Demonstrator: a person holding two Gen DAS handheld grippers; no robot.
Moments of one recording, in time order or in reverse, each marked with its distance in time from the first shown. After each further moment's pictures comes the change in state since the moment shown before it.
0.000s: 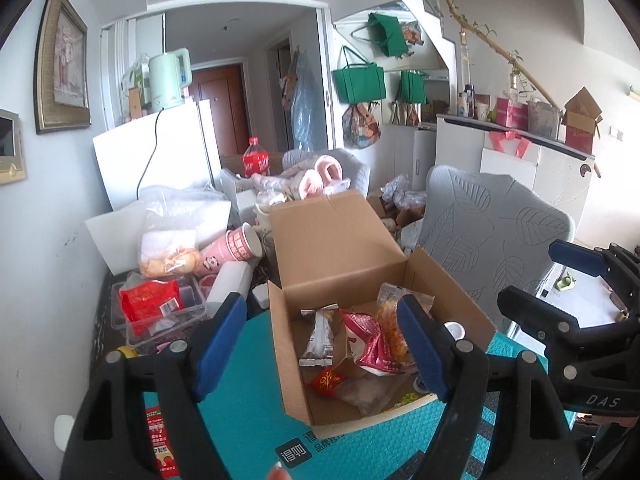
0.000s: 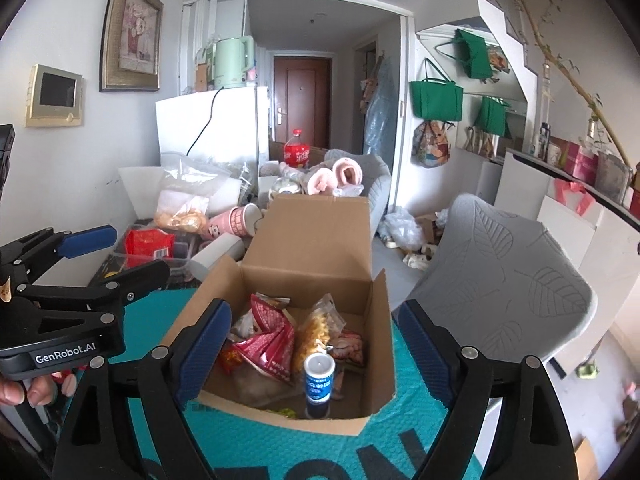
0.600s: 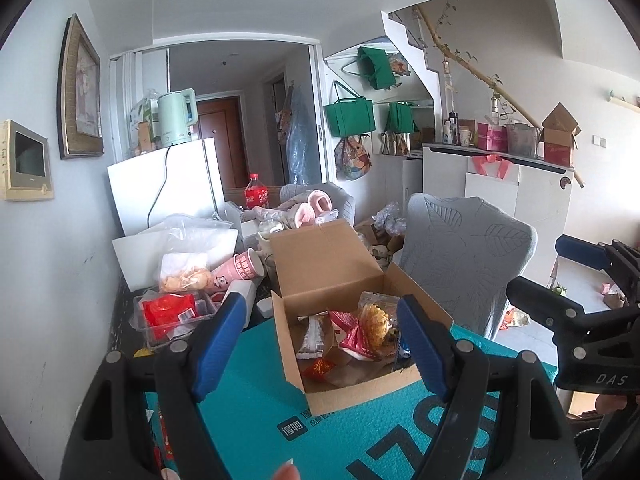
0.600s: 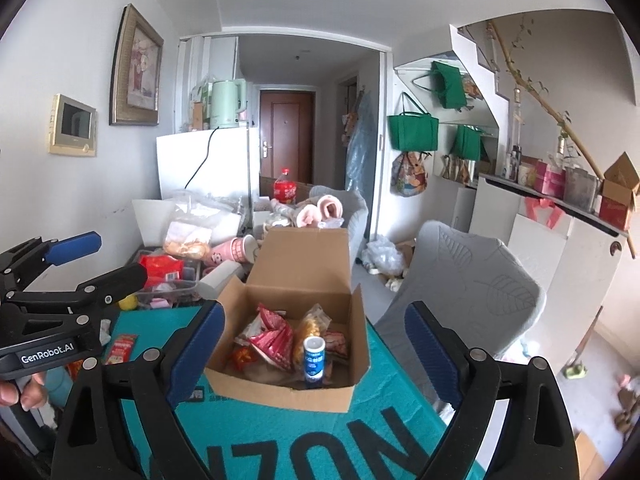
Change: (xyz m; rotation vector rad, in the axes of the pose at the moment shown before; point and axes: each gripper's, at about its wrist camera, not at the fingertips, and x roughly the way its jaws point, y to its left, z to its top) left arm -0.105 -0.009 -0.022 0.023 -0.109 -0.014; right arm -0.107 0.014 -0.017 0.015 -0.115 -0.054
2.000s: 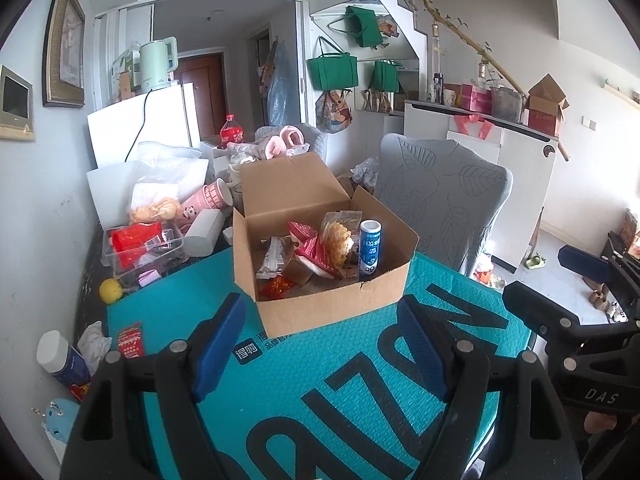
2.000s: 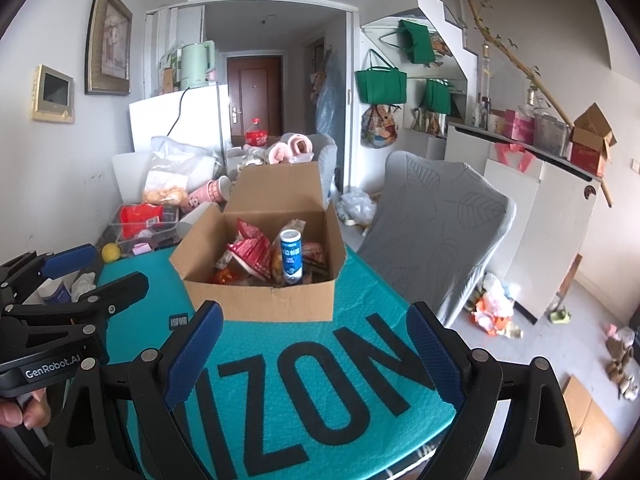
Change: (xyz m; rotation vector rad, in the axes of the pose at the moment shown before) left arm 0.002 -0.034 -0.082 -0.025 0.159 -0.076; right arm -0.026 -0.002 -0.090 0.080 0.146 -0.088
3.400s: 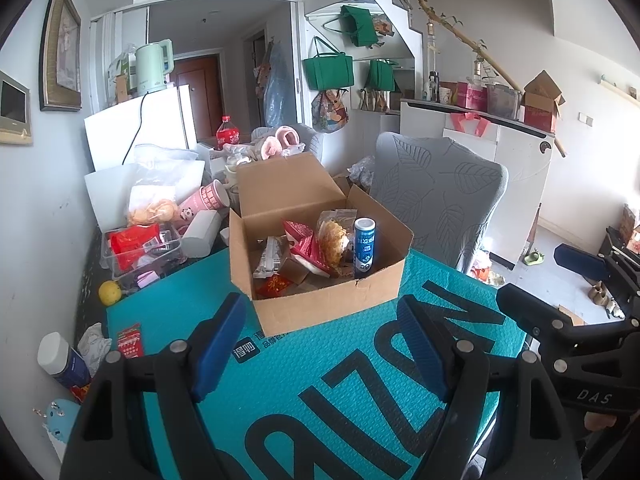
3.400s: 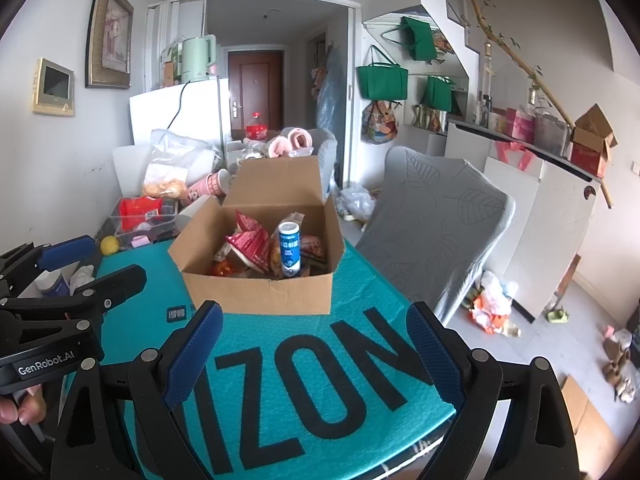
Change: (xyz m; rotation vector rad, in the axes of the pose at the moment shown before) left arm -0.005 -0.004 -0.002 0.012 0.001 -0.009; right arm 0.001 -0.002 -0.005 -0.012 0.012 -0.001
